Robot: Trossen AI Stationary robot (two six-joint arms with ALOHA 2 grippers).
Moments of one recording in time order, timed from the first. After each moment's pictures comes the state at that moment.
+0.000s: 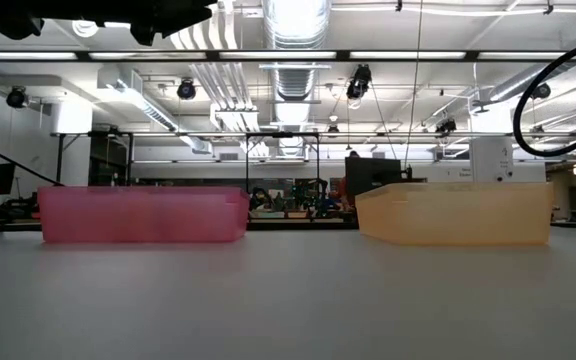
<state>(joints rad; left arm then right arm) -0.08 0.88 0.48 0.63 -0.43 0.27 0.91 1.47 0.86 -0.82 -0.21 1.97</state>
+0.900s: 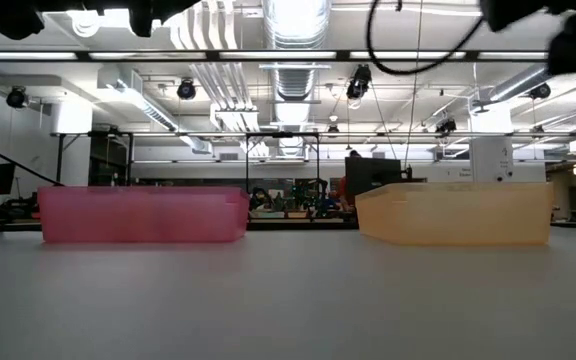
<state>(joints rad) -0.08 0.88 0.48 0.78 -0.43 0.23 0.53 1.45 1.12 -1.01 -0.07 1.09</state>
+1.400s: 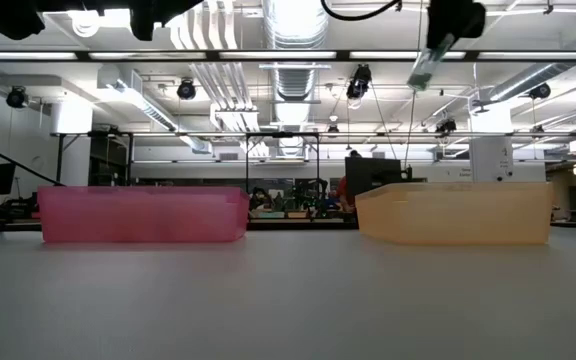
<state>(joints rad) -0.08 0.89 0.48 0.78 -0.43 0.16 0.14 1.45 1.48 -1.24 0.08 0.62</state>
